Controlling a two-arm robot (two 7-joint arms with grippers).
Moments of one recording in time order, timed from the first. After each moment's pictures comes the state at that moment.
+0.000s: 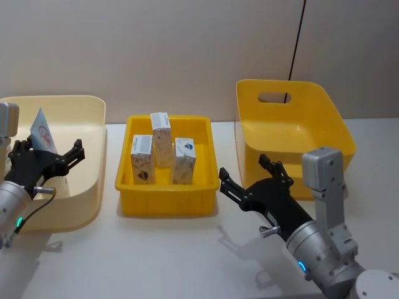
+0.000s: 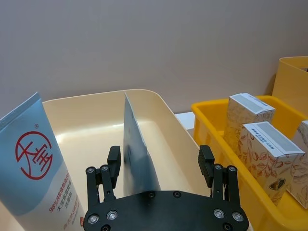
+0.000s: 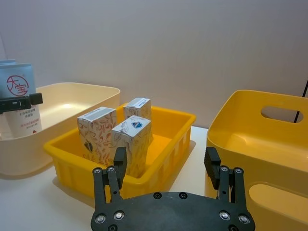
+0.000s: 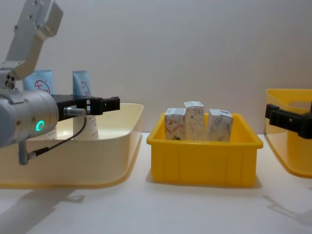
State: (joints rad) left arm -0.38 0.23 0.32 -1.47 -0.32 0.23 -0.02; right arm -0.01 0.34 -0.23 -1.77 0.29 0.03 0.07
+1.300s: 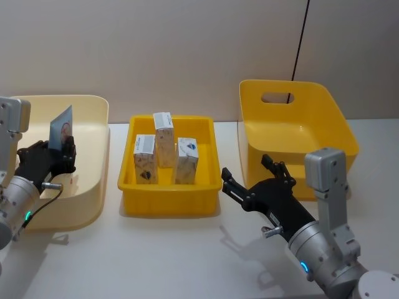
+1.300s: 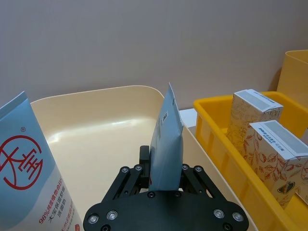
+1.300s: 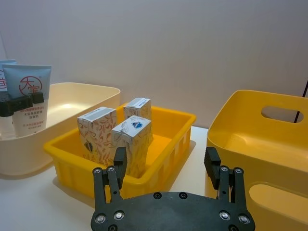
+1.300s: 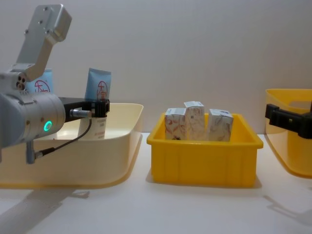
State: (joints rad) left arm -0.42 0.21 0.32 -1.40 -0.30 0.24 -0.03; right arm -0.01 0.34 -0.23 -1.77 0.29 0.03 0.07
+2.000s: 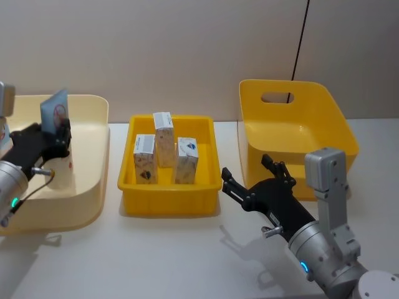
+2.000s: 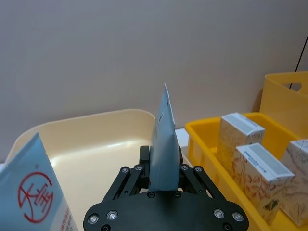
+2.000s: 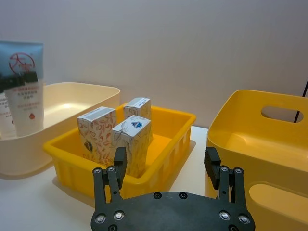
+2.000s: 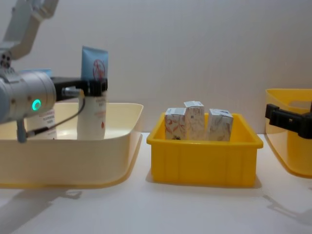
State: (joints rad) left arm -0.44 0.24 0.30 -1.44 -0.33 0.22 -0.11; right arm -0.01 0.34 -0.23 -1.77 0.29 0.03 0.07
